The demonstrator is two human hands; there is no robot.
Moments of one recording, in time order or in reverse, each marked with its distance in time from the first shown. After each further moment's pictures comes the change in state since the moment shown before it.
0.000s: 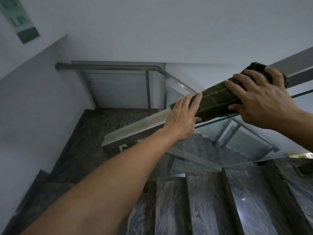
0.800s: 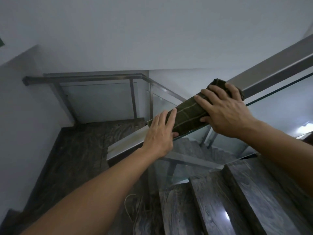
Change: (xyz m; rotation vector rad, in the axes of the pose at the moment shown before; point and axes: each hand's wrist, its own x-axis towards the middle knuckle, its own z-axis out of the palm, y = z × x) left_hand -0.081 -0.127 0.008 0.004 -0.022 0.027; right_hand 0.033 -0.147 0.029 -0.007 -0.028 0.025
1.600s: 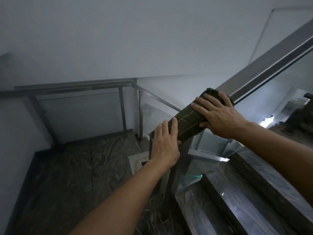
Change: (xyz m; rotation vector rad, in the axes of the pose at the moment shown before) left_hand -0.113 -0.161 0.018 -0.038 0.051 0.074; right_hand 0.032 -0.204 0.034 -0.010 -0.015 0.158
